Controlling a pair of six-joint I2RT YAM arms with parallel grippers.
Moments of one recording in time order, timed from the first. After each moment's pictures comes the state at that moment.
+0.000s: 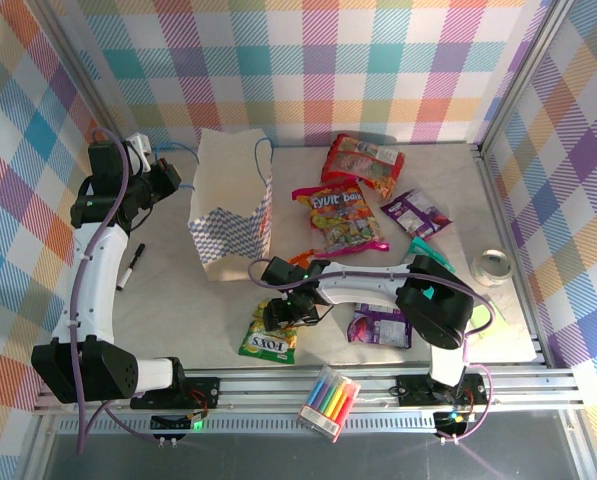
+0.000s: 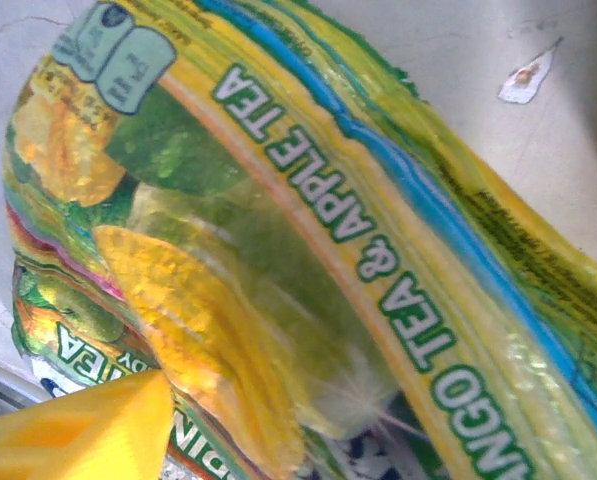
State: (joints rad) left arm 0.09 1.30 1.41 -0.69 0.30 -0.43; right arm 1.09 1.86 1.21 -0.63 -0.22 0.83
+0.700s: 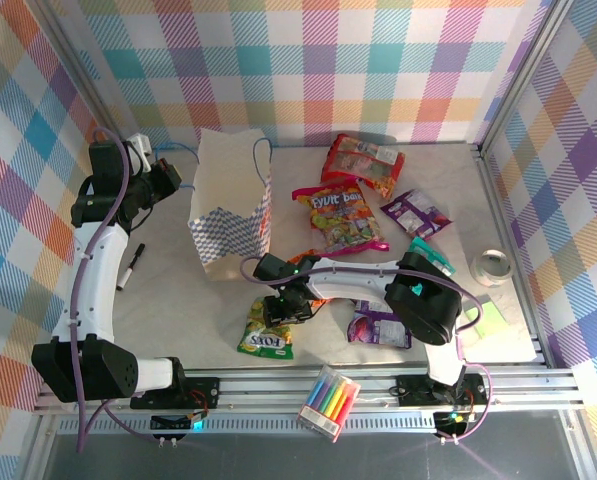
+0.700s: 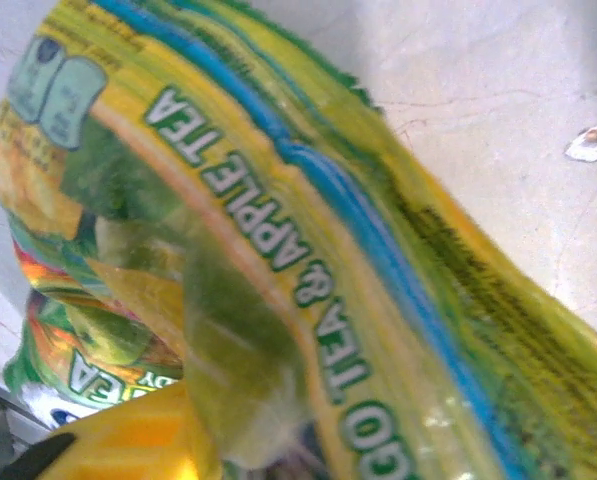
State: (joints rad) left arm 0.09 1.31 1.41 -0.69 0.30 -0.43; right arm 1.09 1.93 1.31 -0.69 -0.23 0.81
